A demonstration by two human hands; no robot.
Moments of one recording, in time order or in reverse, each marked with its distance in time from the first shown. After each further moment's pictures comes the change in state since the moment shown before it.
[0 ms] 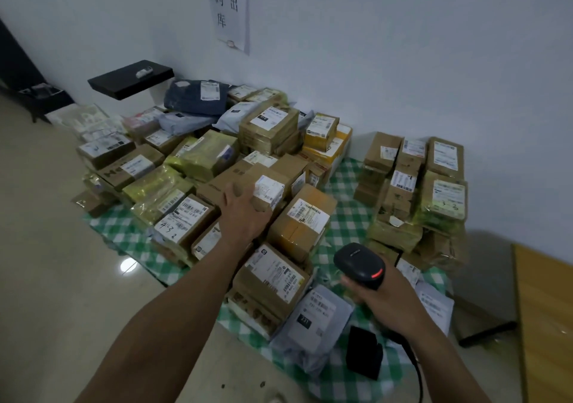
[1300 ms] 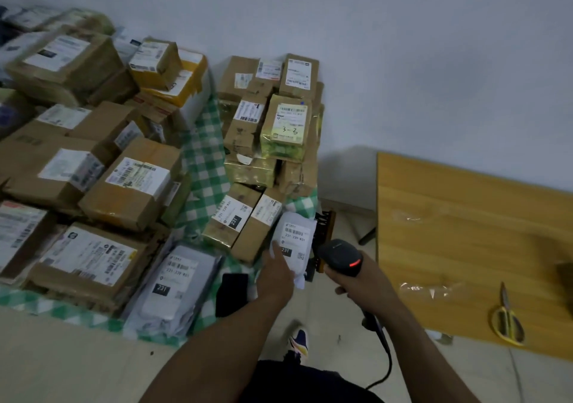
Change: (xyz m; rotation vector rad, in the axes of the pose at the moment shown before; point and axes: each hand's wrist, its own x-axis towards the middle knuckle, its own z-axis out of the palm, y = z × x) left_hand -0.256 0.152 0.353 0.253 -0.673 0.071; right_hand -0.098 0.188 -0.186 0.075 0.182 0.433
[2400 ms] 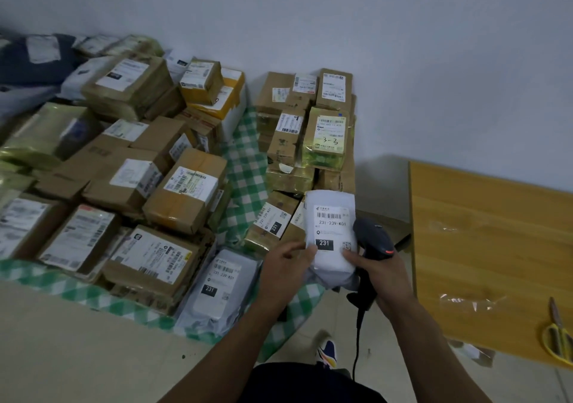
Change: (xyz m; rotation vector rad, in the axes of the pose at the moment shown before) left_hand -0.077 -0.033 -0.131 -1.024 0.106 0.141; right_hand 0.010 -0.037 0.057 0.736 0.110 -0.027
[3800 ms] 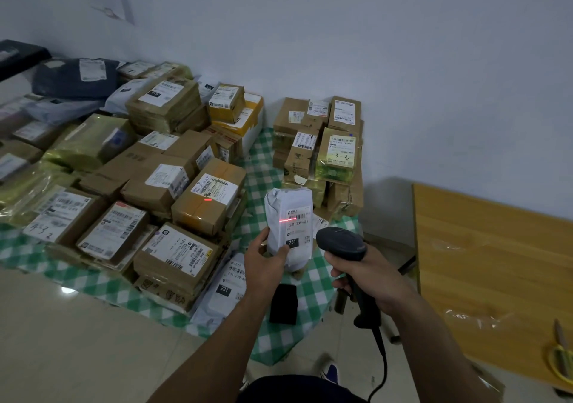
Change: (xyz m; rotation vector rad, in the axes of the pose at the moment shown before) left_hand -0.001 0.002 -0.048 -0.093 0.315 0.082; right_hand -0.062 -0.051 0.056 -0.418 -0.314 0.056
